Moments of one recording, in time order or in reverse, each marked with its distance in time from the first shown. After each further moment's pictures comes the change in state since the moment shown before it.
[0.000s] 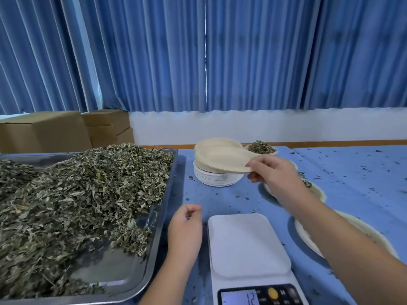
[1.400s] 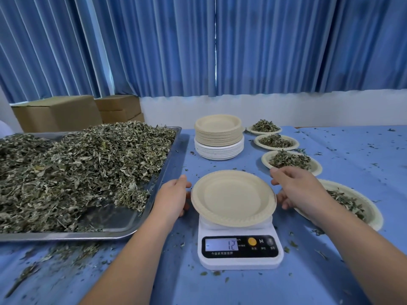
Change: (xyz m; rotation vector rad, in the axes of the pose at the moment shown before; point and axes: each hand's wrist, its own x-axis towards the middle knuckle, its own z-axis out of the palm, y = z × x) left_hand -0.008 -0.002 -0.018 0.122 -0.061 -0.098; right_hand -0.073 0.037 -0.054 -0.343 0.020 0.291
